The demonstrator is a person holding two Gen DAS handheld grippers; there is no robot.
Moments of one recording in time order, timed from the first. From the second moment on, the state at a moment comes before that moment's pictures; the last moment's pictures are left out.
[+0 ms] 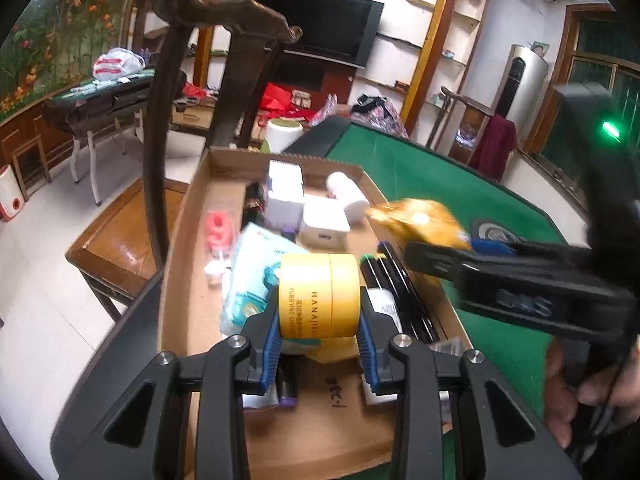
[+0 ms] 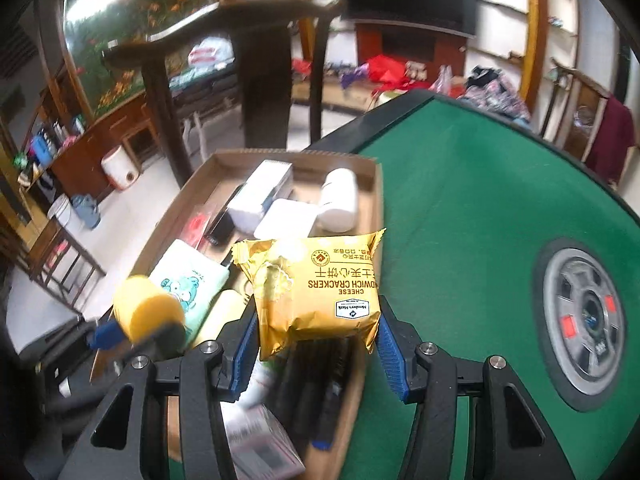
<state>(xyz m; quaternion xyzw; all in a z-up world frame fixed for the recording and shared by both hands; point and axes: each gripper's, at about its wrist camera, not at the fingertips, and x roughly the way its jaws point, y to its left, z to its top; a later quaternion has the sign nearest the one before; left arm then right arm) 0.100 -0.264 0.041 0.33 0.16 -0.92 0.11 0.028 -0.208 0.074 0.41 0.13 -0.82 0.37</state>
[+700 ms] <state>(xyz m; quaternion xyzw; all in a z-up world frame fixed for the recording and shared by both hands) 0.105 -0.251 0.031 0.34 0.14 -0.92 0.11 0.003 -0.255 0.036 0.45 0.17 -0.80 0.36</state>
